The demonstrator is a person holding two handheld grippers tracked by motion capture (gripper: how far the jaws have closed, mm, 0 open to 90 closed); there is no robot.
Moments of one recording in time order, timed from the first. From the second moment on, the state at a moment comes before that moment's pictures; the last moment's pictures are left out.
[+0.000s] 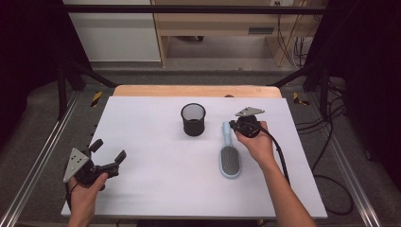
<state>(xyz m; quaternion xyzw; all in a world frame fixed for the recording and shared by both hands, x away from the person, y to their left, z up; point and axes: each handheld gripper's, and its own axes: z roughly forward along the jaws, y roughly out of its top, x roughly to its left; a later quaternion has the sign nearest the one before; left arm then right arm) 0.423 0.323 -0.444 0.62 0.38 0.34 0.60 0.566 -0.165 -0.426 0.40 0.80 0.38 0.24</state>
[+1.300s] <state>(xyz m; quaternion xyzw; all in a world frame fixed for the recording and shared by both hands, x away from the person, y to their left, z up) 0.422 0.318 -0.444 0.63 0.38 0.33 0.60 0.594 -0.132 -0.470 0.35 0.85 0.30 0.24</state>
